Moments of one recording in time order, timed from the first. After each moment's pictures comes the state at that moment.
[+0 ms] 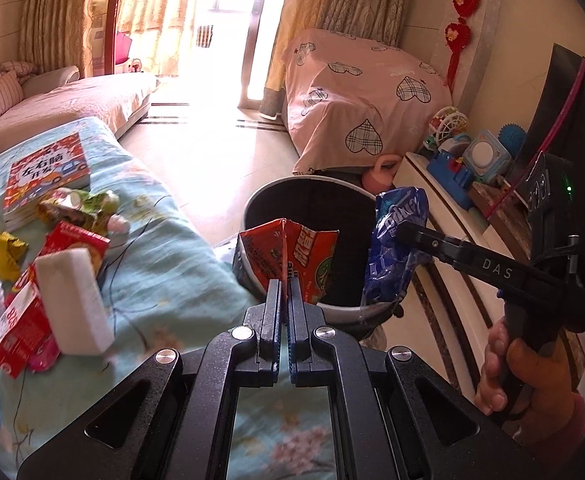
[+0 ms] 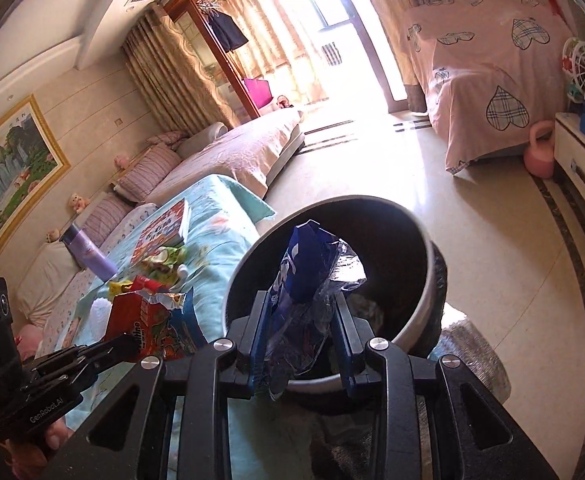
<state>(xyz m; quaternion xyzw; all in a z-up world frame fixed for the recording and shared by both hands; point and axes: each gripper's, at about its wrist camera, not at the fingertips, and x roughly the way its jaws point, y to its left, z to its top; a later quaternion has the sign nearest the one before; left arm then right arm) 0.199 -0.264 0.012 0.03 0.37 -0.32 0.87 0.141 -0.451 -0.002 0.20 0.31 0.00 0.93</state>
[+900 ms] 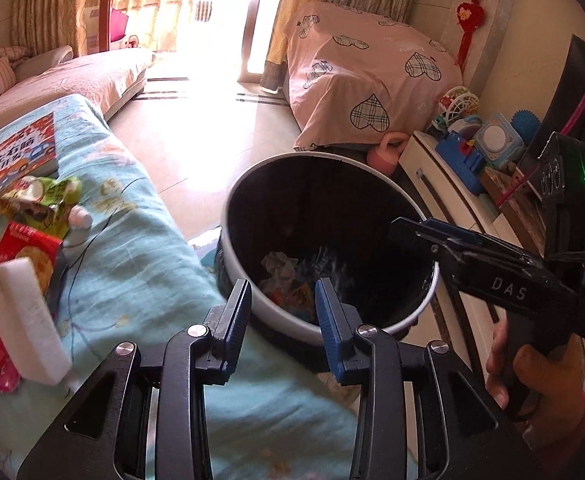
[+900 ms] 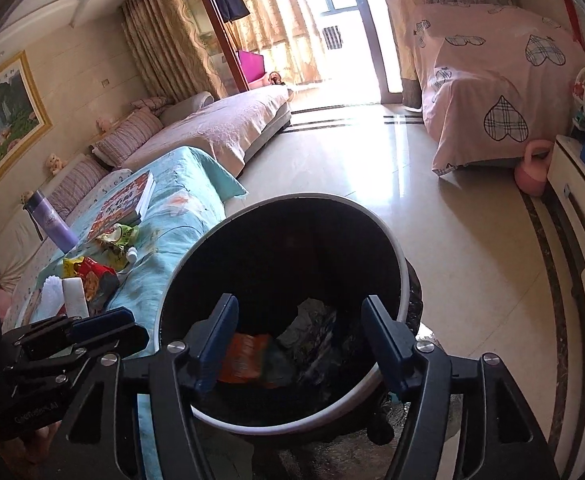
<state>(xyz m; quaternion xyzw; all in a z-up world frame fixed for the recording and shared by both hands) 0.226 -0.293 -0.016 0.04 0.41 -0.31 0.86 0.170 -0.467 -0.020 0.14 0.36 -0.02 0.92</state>
